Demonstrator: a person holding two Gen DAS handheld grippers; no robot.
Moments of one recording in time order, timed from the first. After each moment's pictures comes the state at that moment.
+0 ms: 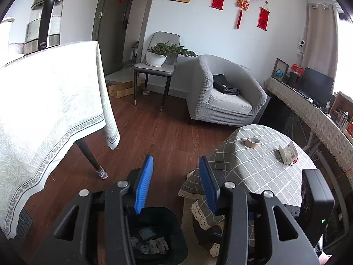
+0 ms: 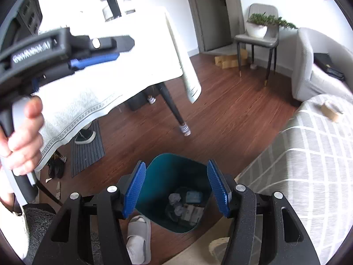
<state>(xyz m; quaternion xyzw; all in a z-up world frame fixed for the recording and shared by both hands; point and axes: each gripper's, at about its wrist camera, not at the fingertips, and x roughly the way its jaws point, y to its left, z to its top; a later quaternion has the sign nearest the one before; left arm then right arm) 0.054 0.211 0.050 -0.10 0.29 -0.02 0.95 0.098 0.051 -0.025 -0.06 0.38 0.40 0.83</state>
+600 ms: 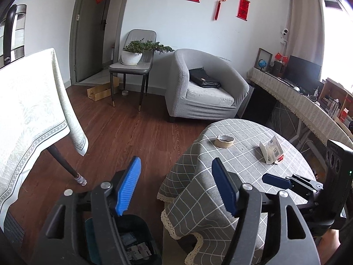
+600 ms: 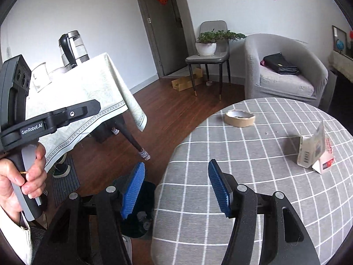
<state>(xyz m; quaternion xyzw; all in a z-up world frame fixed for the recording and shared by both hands) 0.094 0.128 0.046 -0.07 0.30 -0.07 0.95 0.134 -0.083 0.009 0.00 0.34 0.29 0.89</state>
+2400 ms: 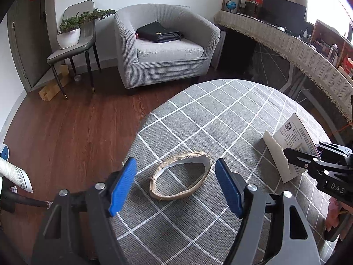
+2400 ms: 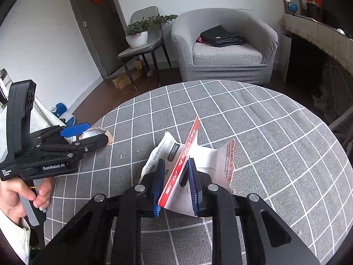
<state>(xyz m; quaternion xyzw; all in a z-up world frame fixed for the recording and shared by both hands) 0.289 -0.023 -0.040 0.04 0.42 -0.18 0.89 0.278 -0.217 -0.037 0.06 0.40 0.15 0.90</state>
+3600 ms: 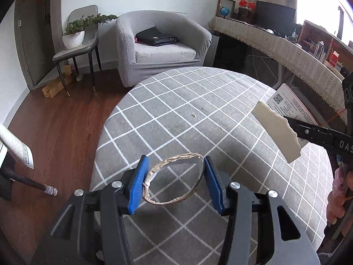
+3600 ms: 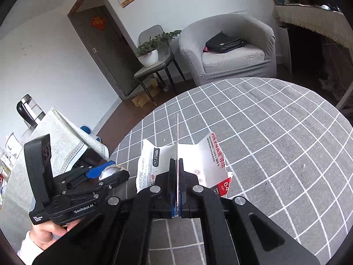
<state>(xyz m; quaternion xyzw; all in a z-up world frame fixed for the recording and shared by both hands) 0.183 -0.018 -0.031 0.02 0.40 -0.18 0.90 0.196 -0.229 -0.007 0.16 0.36 0.19 0.90</state>
